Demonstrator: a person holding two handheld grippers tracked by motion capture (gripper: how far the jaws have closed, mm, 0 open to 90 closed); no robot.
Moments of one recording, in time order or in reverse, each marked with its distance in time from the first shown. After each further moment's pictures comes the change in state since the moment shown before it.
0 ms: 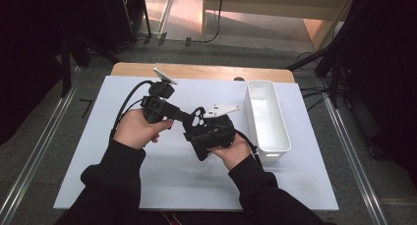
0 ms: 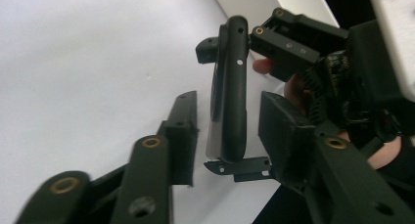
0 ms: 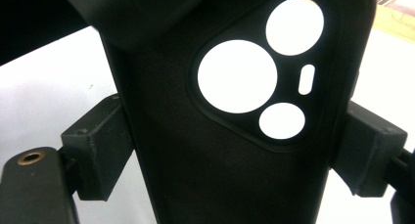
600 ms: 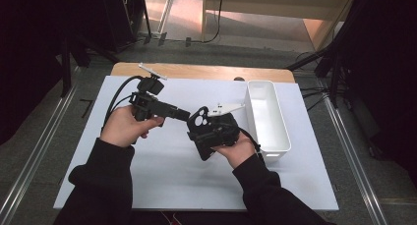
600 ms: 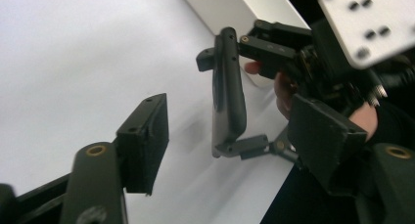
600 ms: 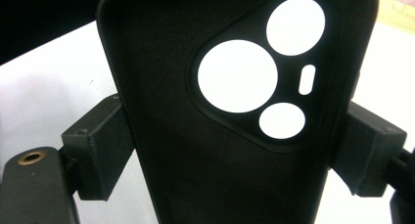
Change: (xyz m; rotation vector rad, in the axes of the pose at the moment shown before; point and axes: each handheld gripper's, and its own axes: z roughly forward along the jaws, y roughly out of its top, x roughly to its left) left arm 0.009 -0.006 -0.023 -0.081 -0.065 0.126; right arm -0.010 -0.002 -0.006 0.016 0.017 0.020
